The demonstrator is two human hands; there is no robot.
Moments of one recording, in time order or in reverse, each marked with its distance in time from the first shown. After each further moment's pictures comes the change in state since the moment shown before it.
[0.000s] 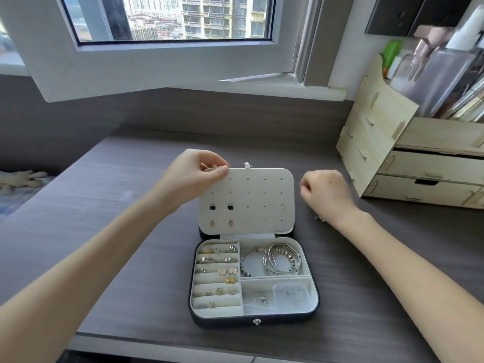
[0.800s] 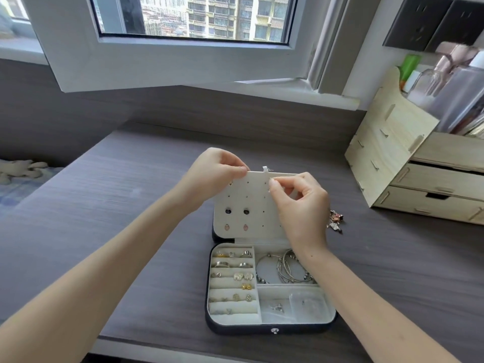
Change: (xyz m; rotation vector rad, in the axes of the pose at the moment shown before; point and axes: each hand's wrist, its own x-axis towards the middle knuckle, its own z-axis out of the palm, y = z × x) left_hand 0.006 0.002 0.000 -0.163 -0.049 -0.075; right_hand -0.030 -0.113 -0.015 0.834 0.384 0.347
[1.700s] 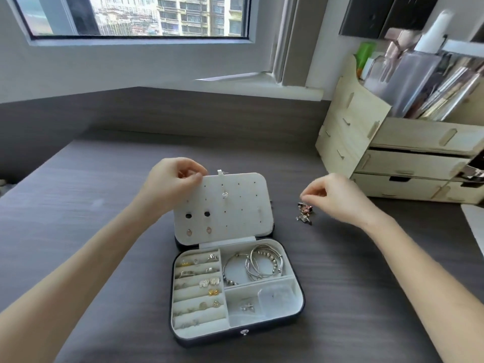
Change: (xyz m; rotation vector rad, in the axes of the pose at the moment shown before) left_hand 0.007 -0.018 0.010 0.173 0.136 0.078; right_hand 0.078 0.069 -0.103 -0.628 -0.620 0.040
